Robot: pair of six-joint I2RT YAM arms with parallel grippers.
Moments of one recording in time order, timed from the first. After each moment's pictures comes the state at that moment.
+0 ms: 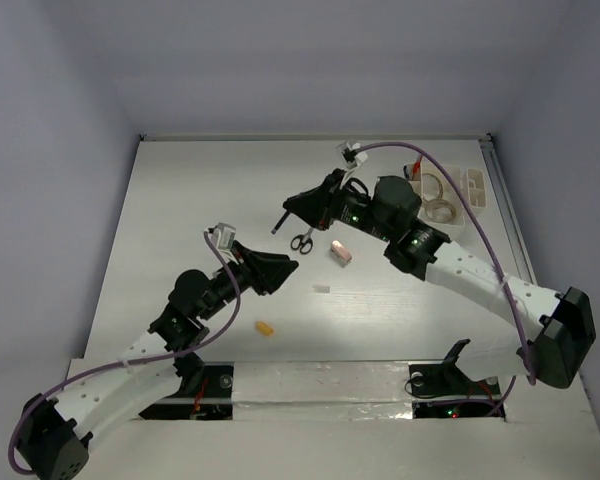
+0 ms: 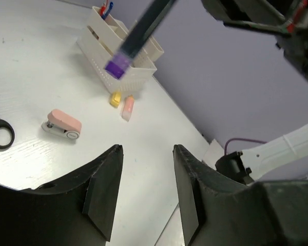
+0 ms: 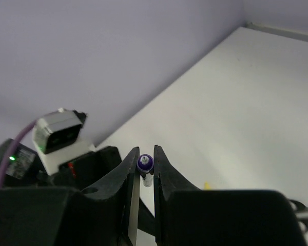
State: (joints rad) left arm -0.71 0.61 0.29 0.45 0.17 -0.72; right arm 0.82 1.32 1.10 0.31 -0.25 0.52
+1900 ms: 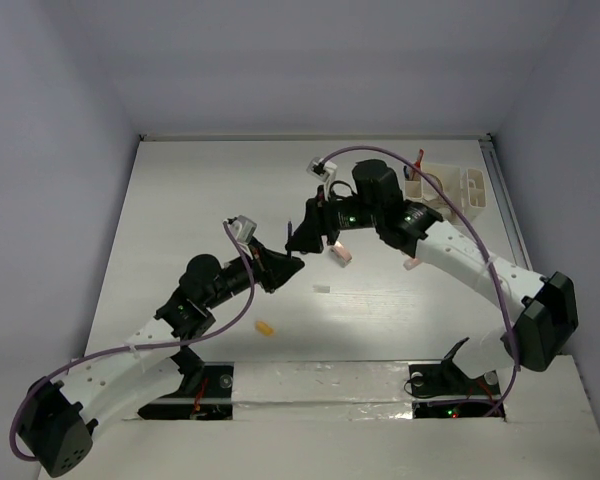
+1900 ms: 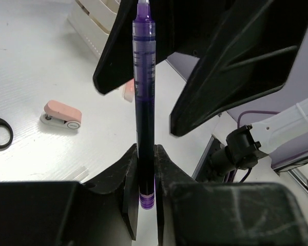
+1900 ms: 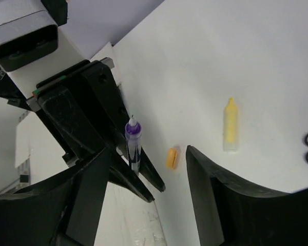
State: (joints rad) left arm -0.71 0.74 0.39 0.36 0.30 -0.60; right arm 0.73 1.45 1.27 -0.19 -0.70 0.36
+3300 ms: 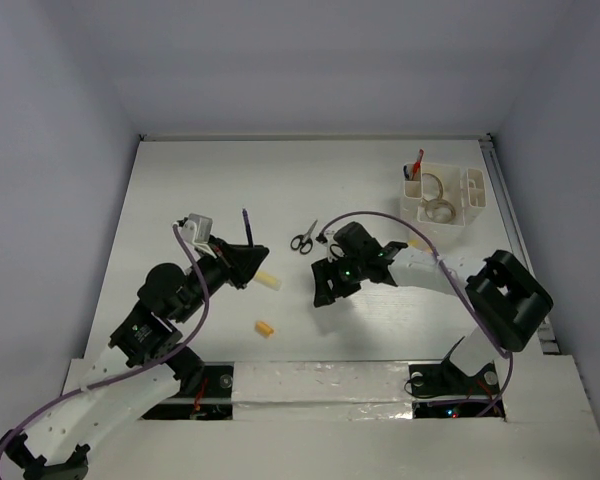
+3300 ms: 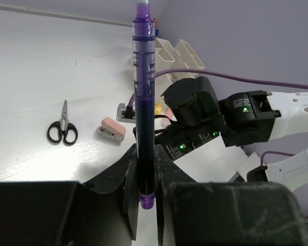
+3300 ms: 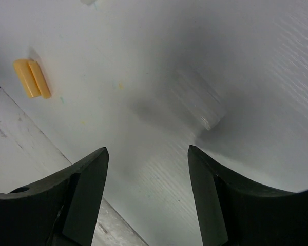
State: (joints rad) left arm -0.71 0.47 0.59 -0.12 0.00 -0.56; right arm 0.77 1.58 0.87 -0.27 -0.38 0.36
